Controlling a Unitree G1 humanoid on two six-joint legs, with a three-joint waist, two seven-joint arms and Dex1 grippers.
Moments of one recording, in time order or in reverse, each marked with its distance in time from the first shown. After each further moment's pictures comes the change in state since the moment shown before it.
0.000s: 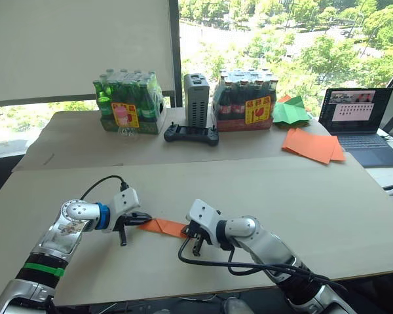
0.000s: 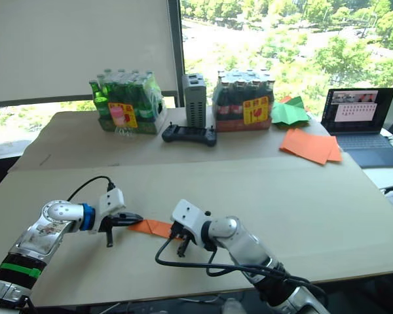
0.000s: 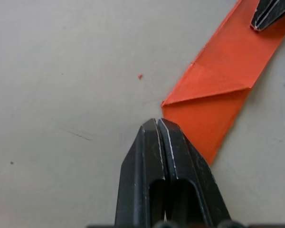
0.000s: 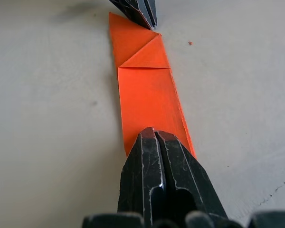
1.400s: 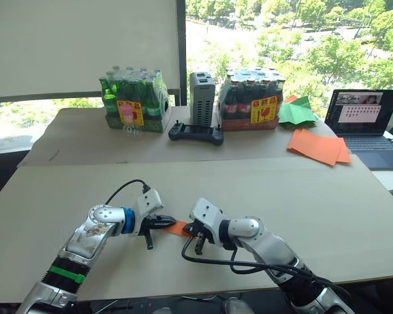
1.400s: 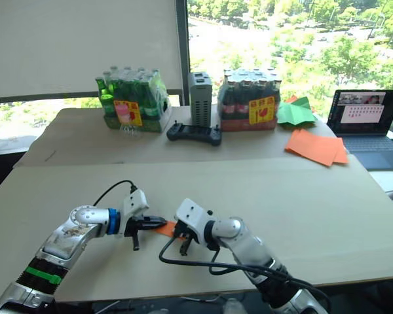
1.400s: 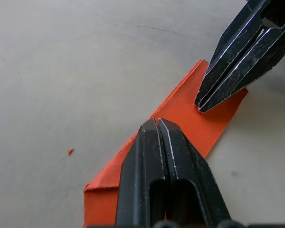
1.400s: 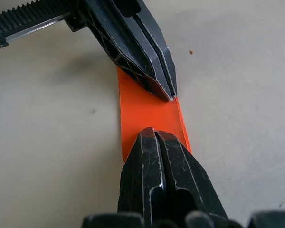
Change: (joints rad) left arm -0.026 -0.148 -0.079 -0.167 -0.062 0.192 0.083; right arm 0.024 -0.007 -0.028 0.017 -0.001 -0.071 0.009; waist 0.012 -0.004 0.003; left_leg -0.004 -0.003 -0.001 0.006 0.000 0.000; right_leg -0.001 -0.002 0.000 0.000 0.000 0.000
